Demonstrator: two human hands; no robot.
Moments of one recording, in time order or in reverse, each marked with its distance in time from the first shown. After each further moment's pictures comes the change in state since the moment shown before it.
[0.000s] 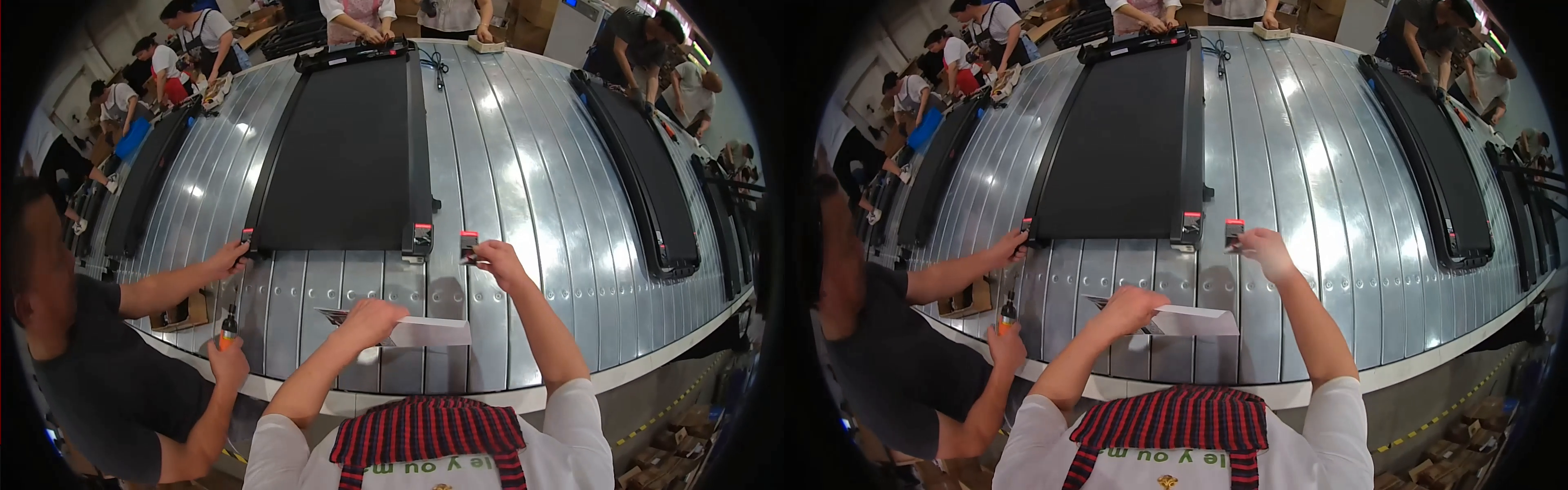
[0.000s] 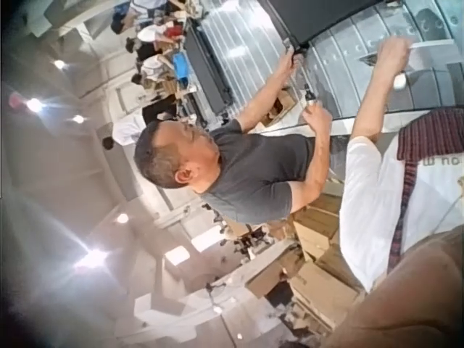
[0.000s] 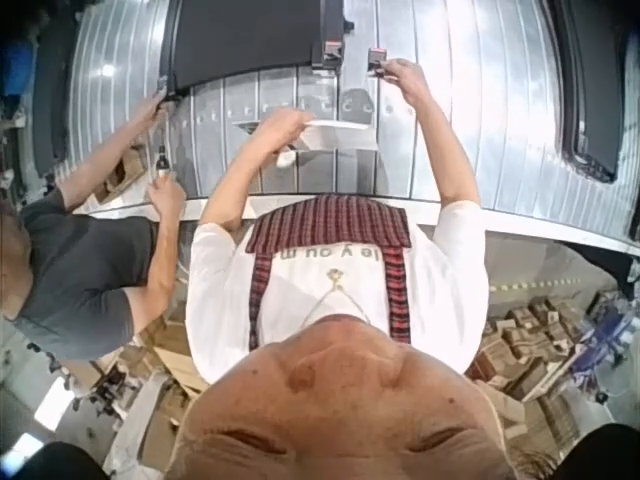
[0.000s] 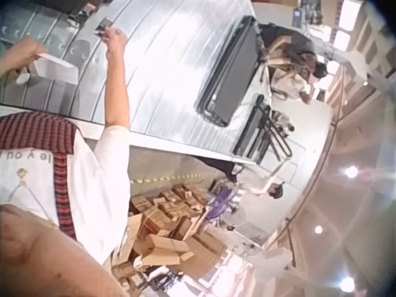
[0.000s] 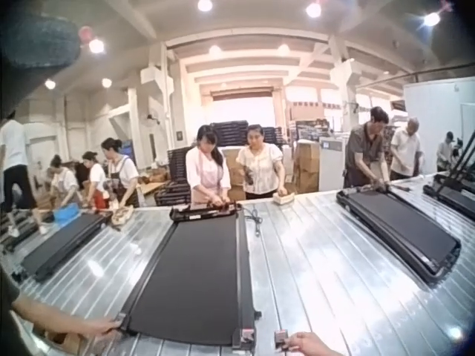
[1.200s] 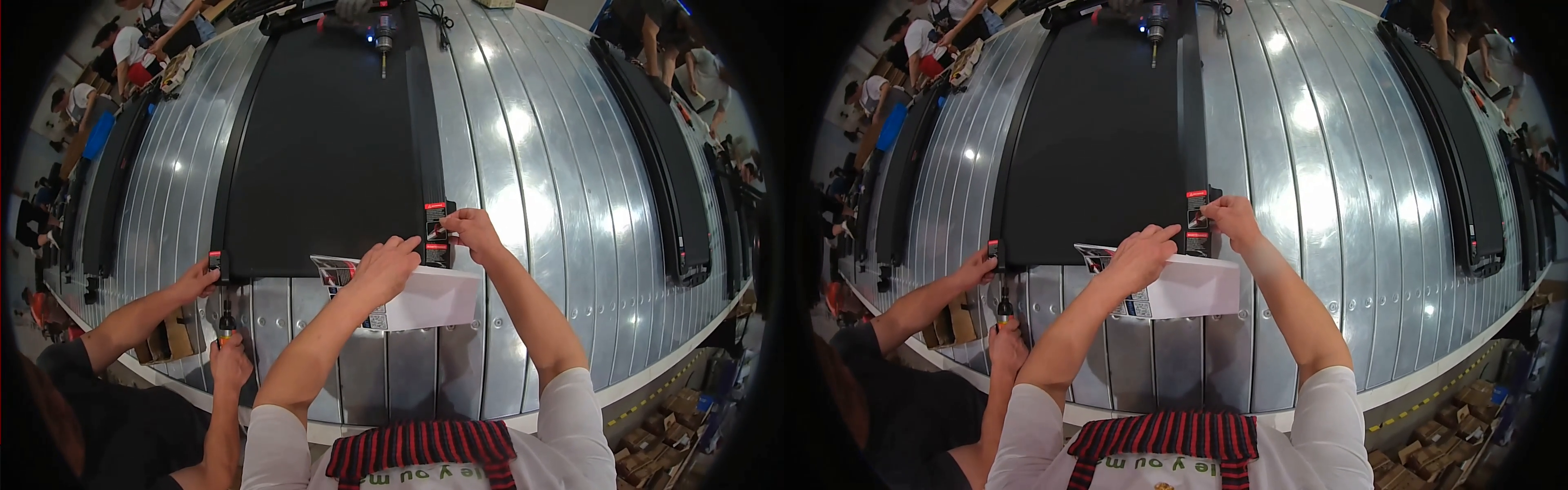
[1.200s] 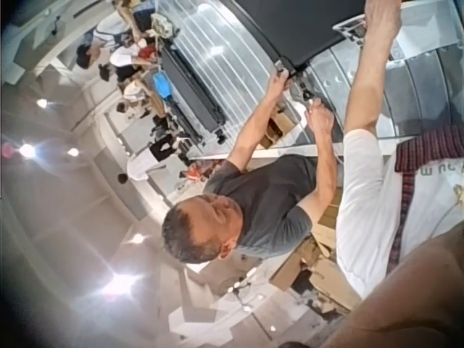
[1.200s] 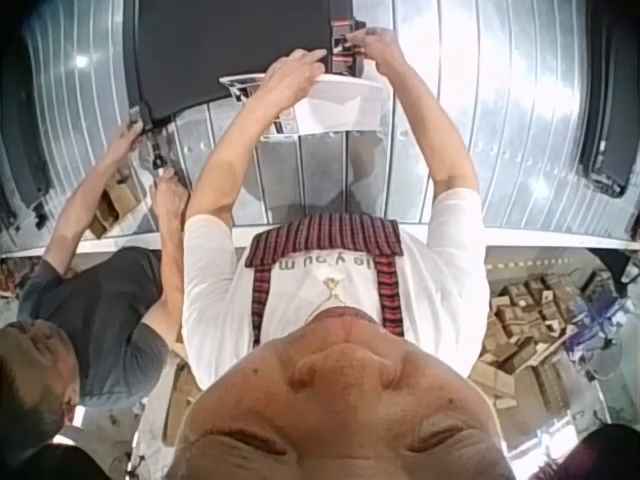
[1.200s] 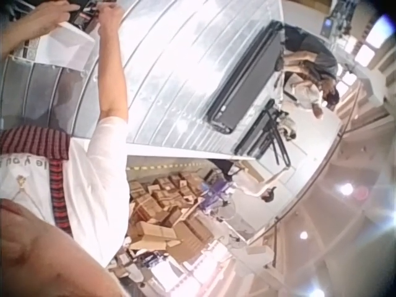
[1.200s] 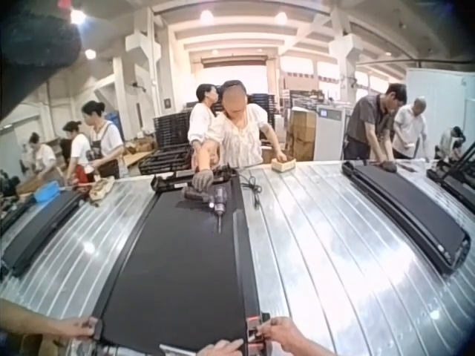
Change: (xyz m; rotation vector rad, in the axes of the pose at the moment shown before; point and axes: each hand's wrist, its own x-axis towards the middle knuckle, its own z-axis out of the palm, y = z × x) left_hand 0.133 -0.090 -0.027 0.060 0.073 0.025; right_hand 0.141 -0.001 0.067 -0.077 0.042 0.120
